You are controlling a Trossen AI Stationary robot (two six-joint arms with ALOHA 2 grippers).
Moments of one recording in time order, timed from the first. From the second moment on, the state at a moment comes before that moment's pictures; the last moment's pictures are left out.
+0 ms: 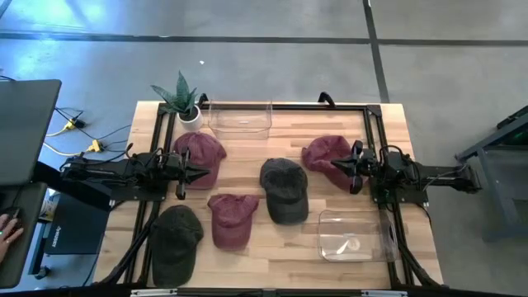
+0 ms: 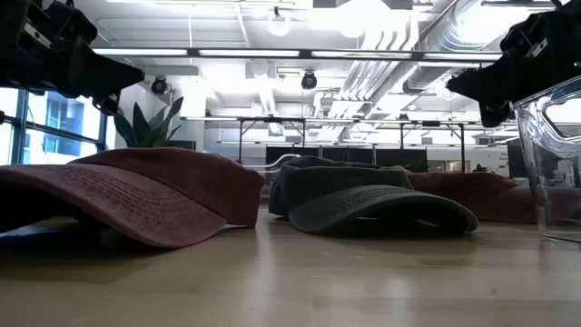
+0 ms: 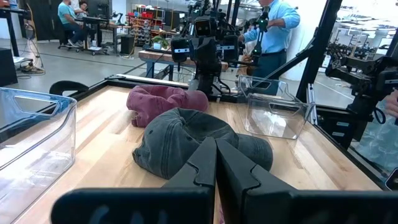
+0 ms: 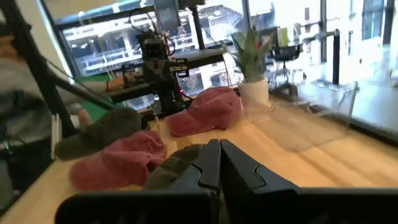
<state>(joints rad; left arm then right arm) -0.09 0.02 0.03 0.01 -0.13 -0.13 -0.04 0.04 0.02 0.03 0.15 0.25</state>
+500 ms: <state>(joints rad) -0.09 0.02 0.03 0.02 -0.19 -0.13 -0.04 0.72 0.39 0.07 0.02 0.22</state>
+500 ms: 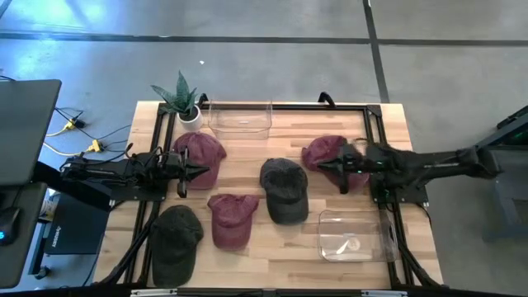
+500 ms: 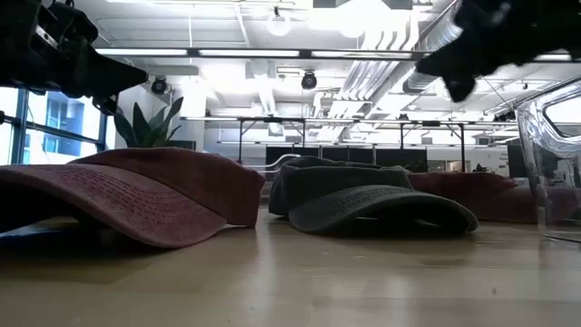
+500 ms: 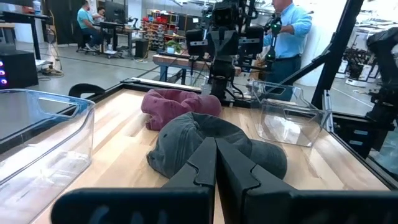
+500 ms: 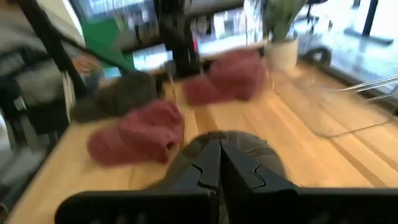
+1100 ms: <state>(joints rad) -0.09 0.02 0.03 0.03 -0.19 -0.12 -0.18 1.58 1.01 -0.52 -0.10 -0.18</state>
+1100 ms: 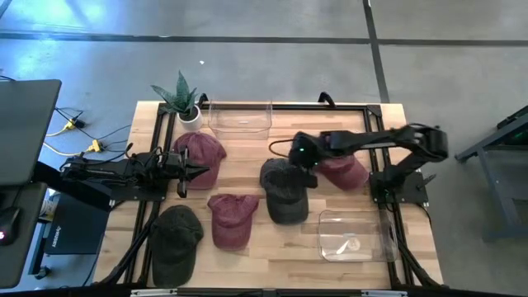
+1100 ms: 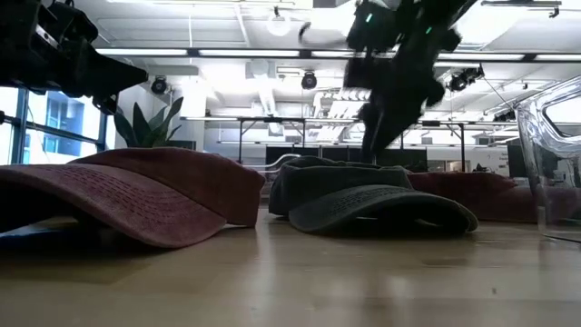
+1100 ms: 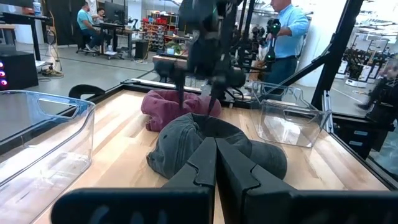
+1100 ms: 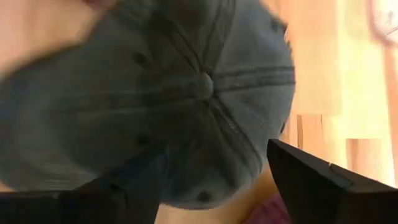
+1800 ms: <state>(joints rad) -0.09 0.36 0.03 0.60 -0.31 0.16 -0.34 1.48 1.01 -0.43 -0.50 -0.14</state>
